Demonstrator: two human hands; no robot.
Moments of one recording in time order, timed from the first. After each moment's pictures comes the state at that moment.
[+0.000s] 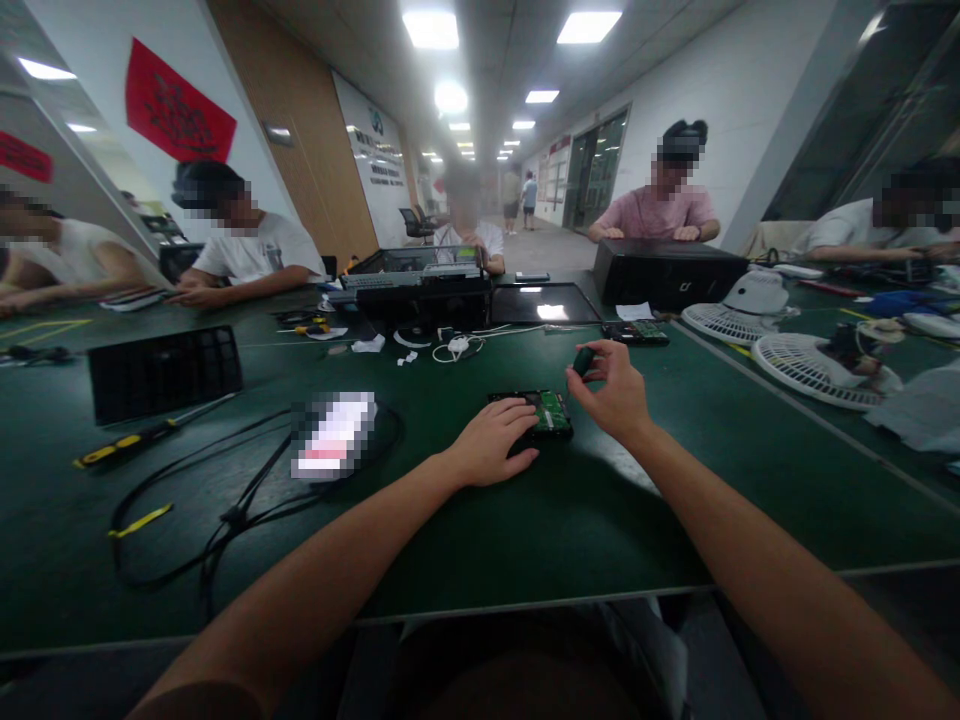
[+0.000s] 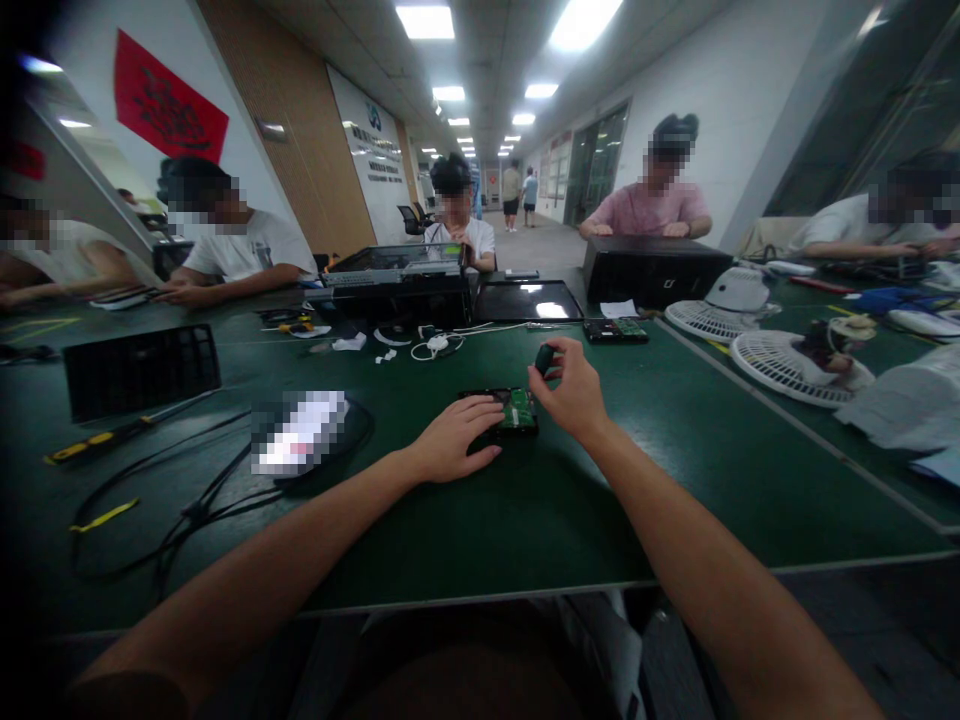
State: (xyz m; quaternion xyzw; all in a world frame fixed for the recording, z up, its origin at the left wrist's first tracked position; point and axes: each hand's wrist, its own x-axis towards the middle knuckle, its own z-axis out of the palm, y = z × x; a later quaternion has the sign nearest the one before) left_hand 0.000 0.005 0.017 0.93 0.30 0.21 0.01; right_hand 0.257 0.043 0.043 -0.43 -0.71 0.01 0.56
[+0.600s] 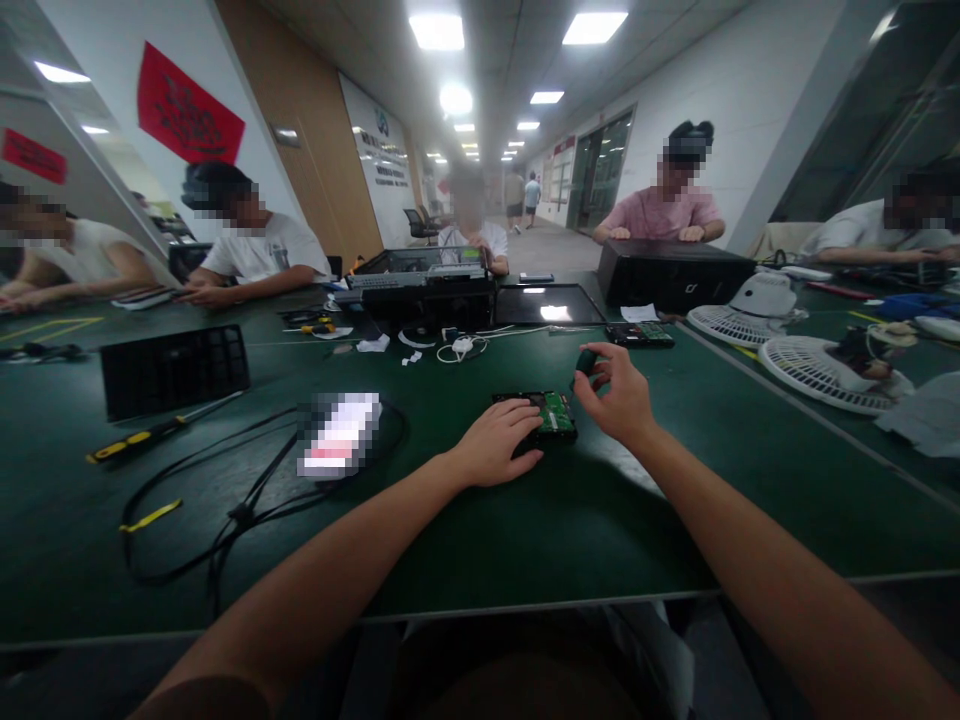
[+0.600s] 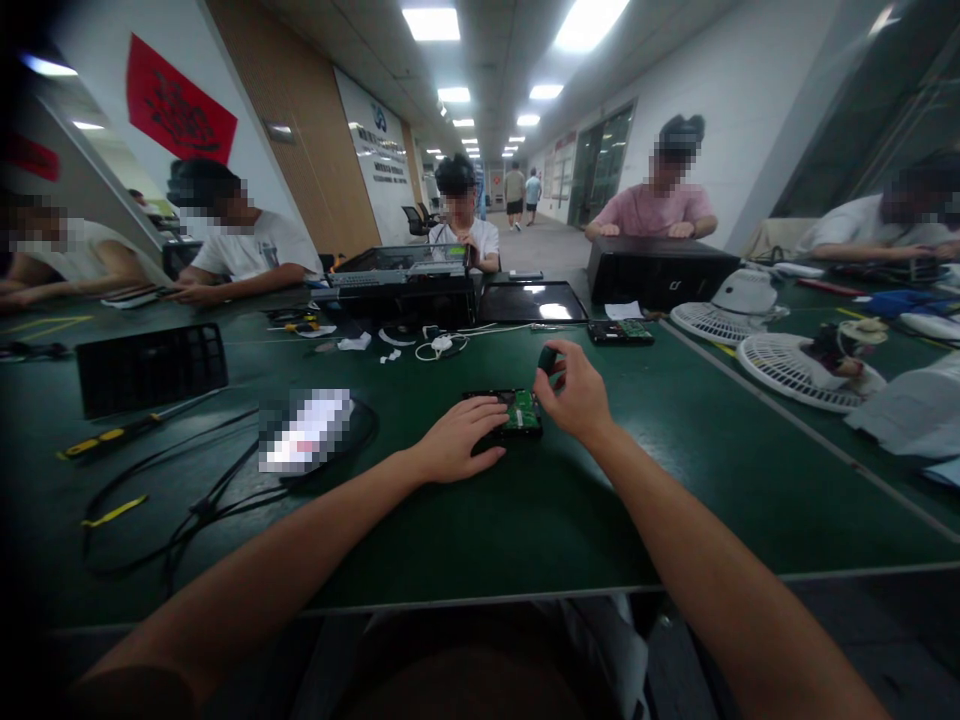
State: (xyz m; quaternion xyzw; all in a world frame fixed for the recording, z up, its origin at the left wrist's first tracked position) left_hand -0.001 0.007 0.016 0.93 0.31 0.20 0.00; right_hand 0.258 0.039 0.045 -0.42 -0.74 -0.06 0.53
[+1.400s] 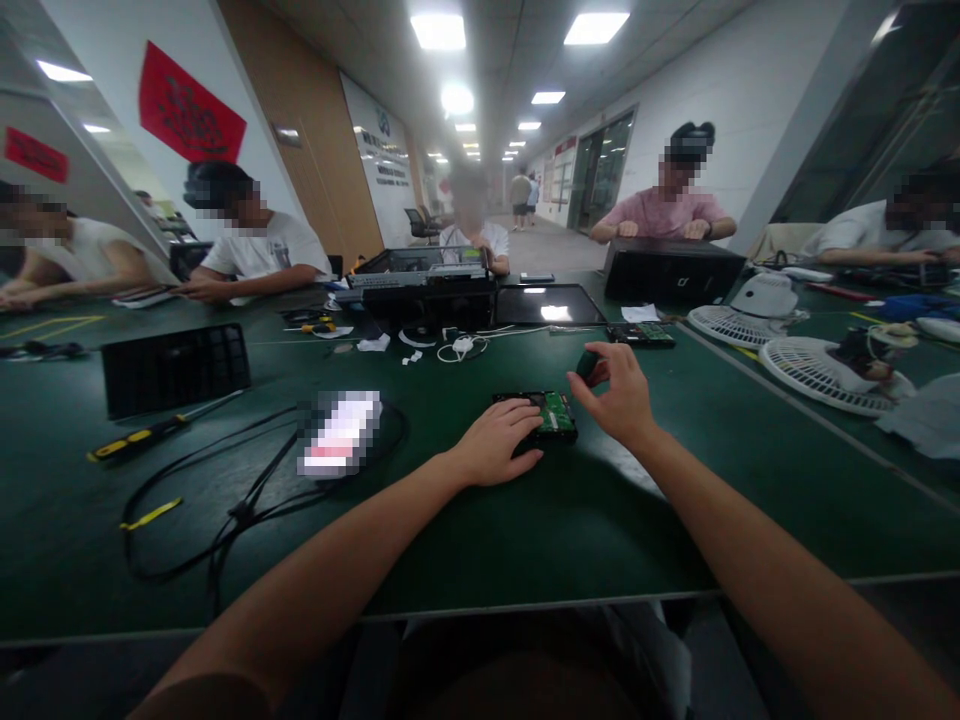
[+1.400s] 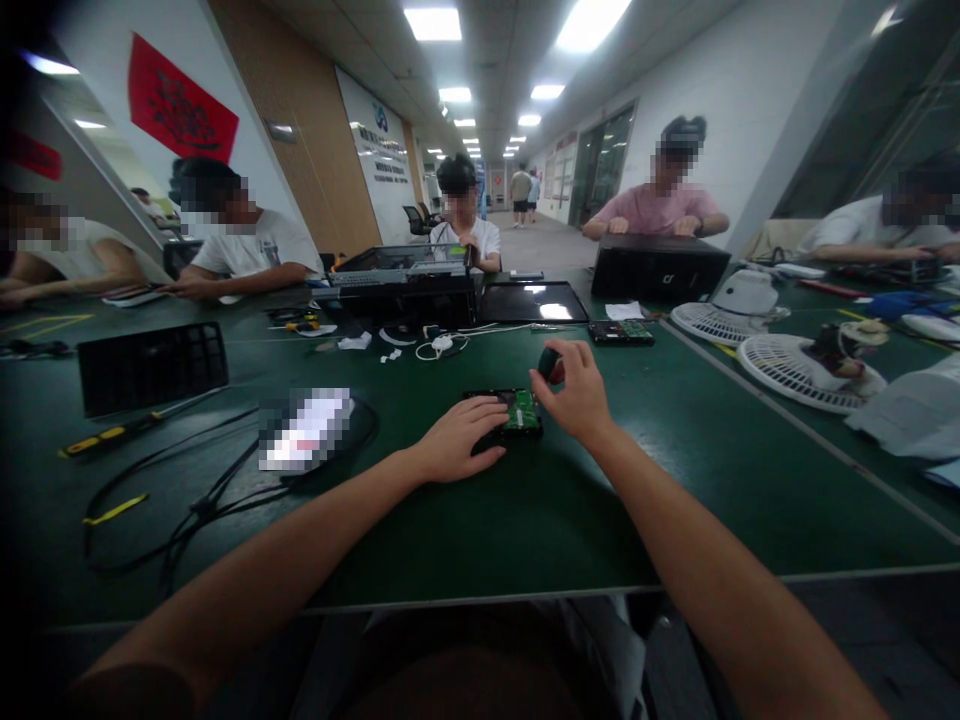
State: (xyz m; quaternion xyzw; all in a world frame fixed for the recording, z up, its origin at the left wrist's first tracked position) left_hand 0.000 0.006 0.018 0.93 0.31 0.20 0.01; right_hand 0.258 0.037 0.050 -0.41 -0.74 -0.07 0.52
